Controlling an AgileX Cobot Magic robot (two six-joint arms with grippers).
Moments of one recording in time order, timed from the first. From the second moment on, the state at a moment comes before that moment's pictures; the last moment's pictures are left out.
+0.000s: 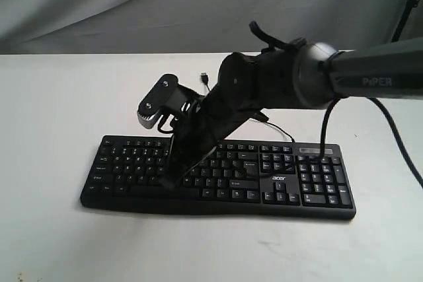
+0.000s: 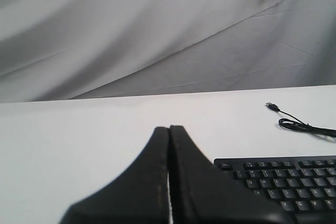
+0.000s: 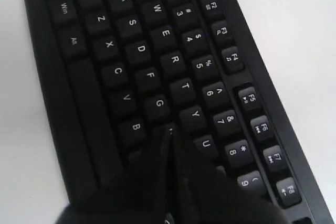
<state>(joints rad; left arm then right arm) 0.04 0.00 0.00 0.03 0.16 -0.02 0.84 2.06 -1.37 0.45 0.50 -0.81</state>
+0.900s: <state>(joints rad) 0.04 0.00 0.00 0.03 0.16 -0.02 0.84 2.12 -1.37 0.56 0.42 -0.92</state>
